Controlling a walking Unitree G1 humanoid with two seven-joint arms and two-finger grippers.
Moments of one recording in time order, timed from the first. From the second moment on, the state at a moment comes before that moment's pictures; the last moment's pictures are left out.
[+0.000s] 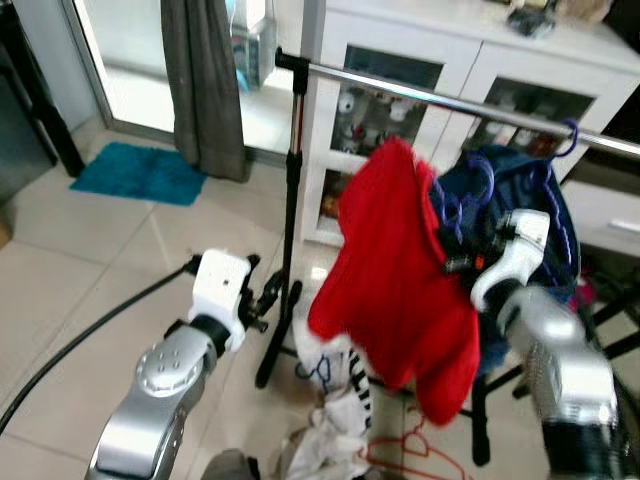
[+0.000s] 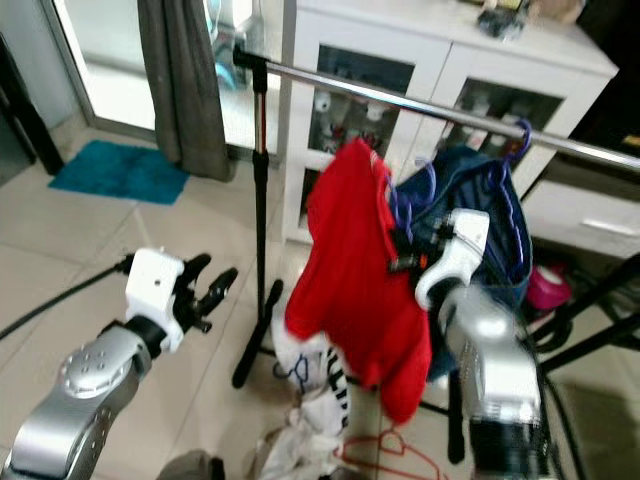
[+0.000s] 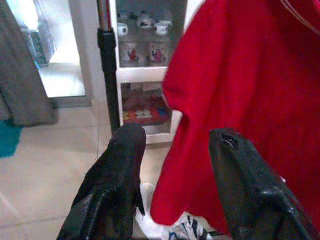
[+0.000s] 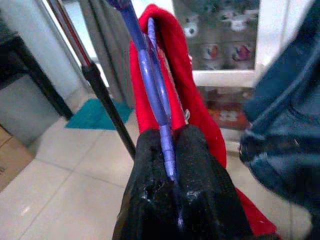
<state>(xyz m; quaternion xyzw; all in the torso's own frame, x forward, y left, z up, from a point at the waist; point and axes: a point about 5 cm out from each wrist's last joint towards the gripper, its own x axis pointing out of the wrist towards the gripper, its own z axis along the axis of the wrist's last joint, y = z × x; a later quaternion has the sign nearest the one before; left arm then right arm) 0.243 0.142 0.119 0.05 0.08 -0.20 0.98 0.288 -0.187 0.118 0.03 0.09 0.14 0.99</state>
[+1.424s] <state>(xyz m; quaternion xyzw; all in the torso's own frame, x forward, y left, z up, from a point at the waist) 0.243 0.147 0.113 0.03 0.08 -0.18 0.98 0.267 -0.177 0.111 0.03 0.13 0.11 0.99</state>
